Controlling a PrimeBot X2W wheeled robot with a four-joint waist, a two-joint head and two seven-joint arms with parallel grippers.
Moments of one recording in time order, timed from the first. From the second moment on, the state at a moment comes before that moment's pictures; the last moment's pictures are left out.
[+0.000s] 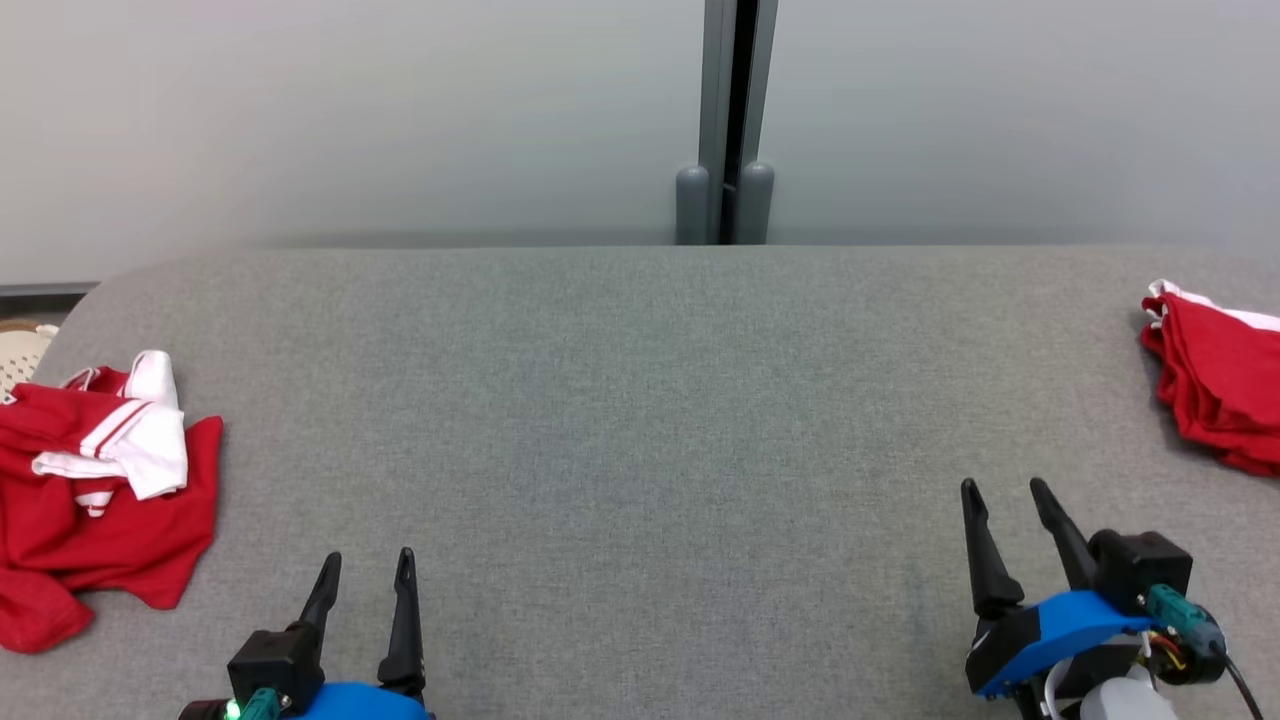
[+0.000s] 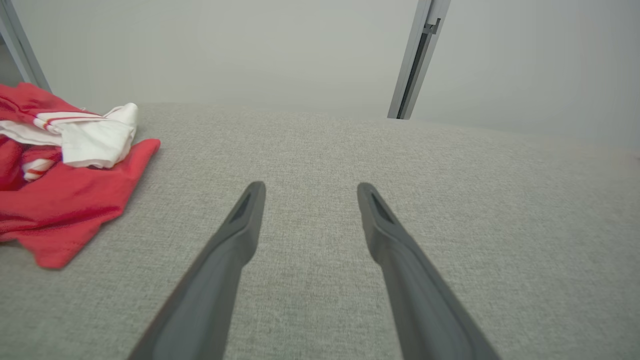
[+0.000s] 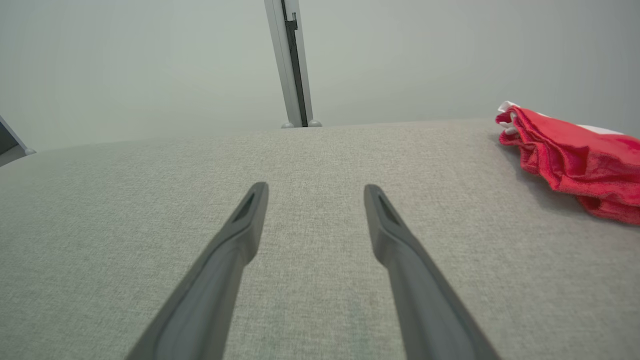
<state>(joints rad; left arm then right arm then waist) -0.04 0.05 -0.04 0.45 -0.16 -0.10 -0.26 -0.21 -0.05 -0.06 0.54 0.13 0.13 -0.26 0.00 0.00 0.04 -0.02</state>
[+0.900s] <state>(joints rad) -0.07 0.05 -0.04 0.45 -0.20 -0.07 -0.26 -0.19 -0.05 0.00 0.56 0.11 0.13 -0.26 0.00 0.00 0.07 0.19</state>
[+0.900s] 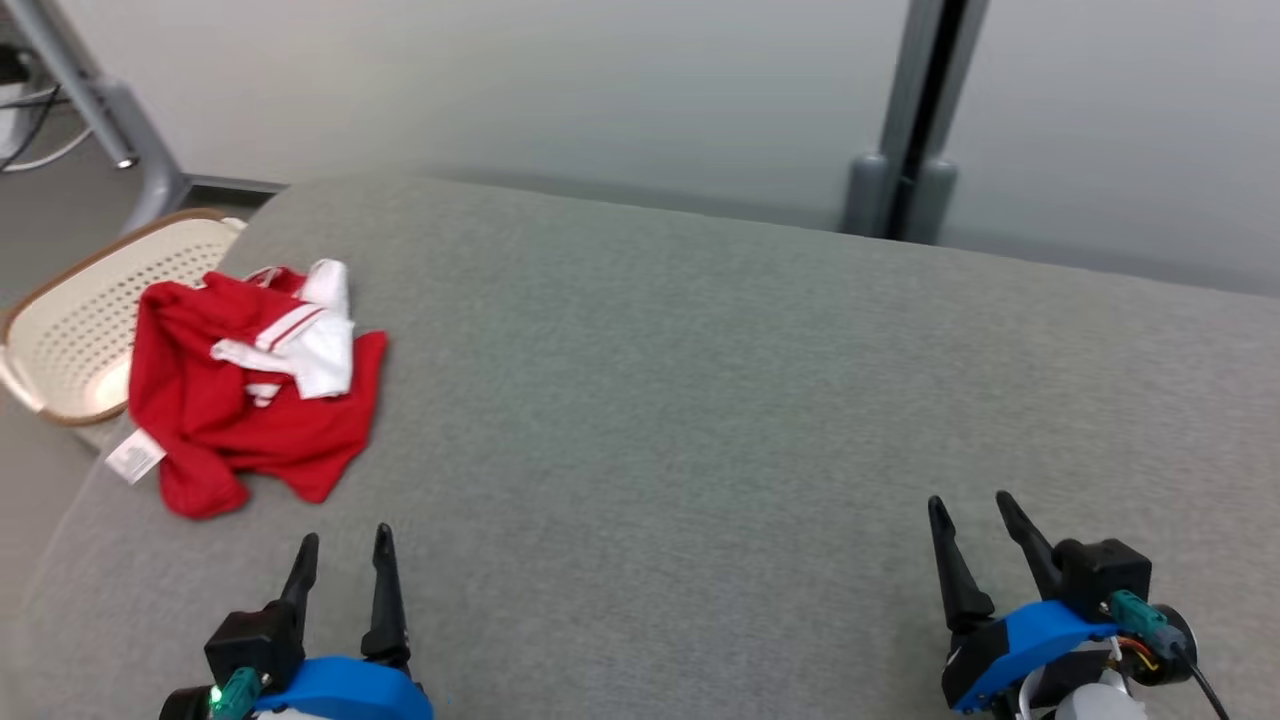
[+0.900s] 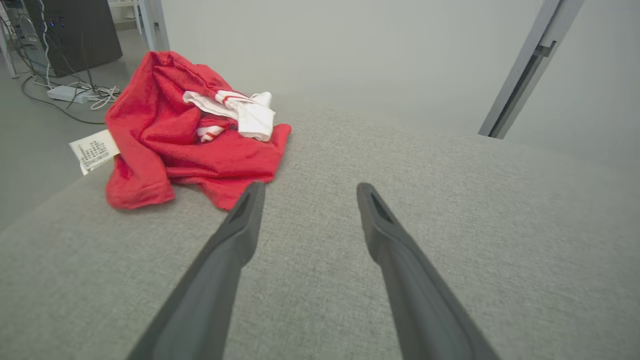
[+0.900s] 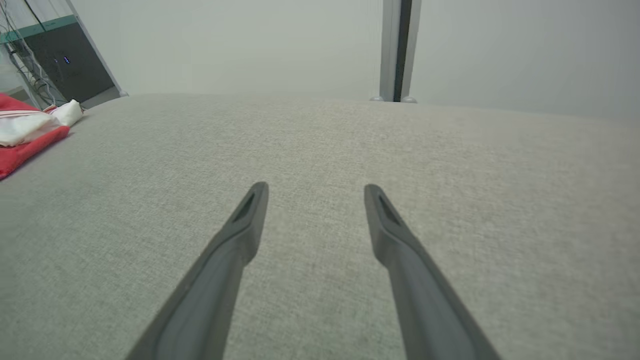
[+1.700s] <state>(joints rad) -0.33 0.08 0.21 0.60 -0.30 -0.12 -0.26 -0.32 -0.05 0.05 0.54 0.05 0.13 -0.26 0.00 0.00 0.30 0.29</state>
